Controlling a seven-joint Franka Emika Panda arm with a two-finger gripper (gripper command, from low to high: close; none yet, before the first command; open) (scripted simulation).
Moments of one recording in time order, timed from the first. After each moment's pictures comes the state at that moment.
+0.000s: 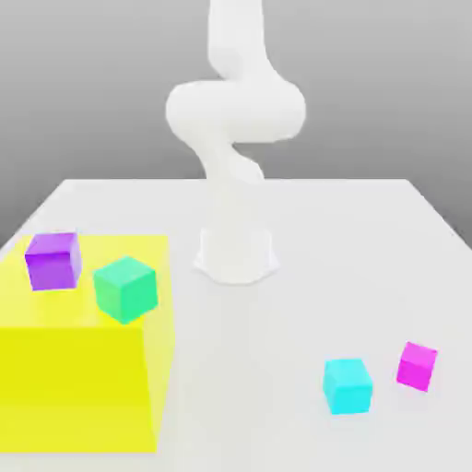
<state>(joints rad) 0.04 -0.71 0.02 -2.33 0.00 2.35 0.76</state>
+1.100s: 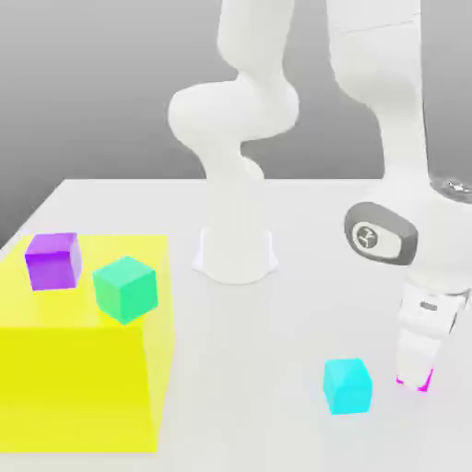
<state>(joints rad) 0.51 0.38 0.14 -2.58 -0.26 2.95 0.63</state>
